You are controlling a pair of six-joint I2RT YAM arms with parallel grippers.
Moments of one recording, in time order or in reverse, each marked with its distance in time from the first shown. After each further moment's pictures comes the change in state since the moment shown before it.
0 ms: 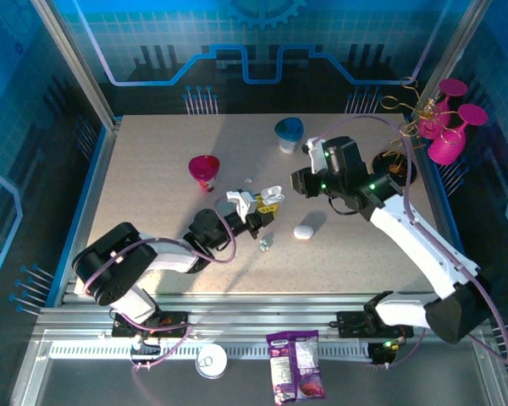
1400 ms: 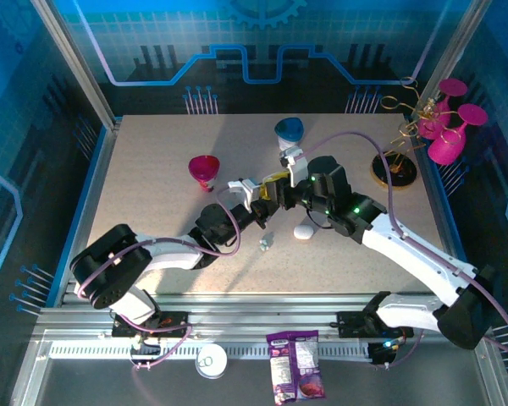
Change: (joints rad) left arm -0.047 -0.034 0.096 -0.104 -0.184 -0.100; right arm 0.176 -0.045 -0.177 0.386 -0.006 0.030
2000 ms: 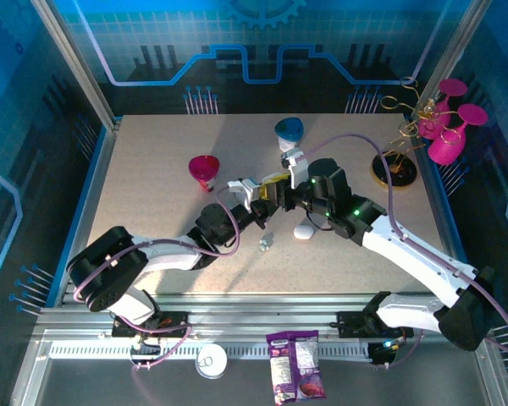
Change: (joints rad) left arm -0.006 -0.029 0.000 -0.047 -0.019 -0.006; right arm 0.000 -0.011 -0.025 0.014 0.002 0.034
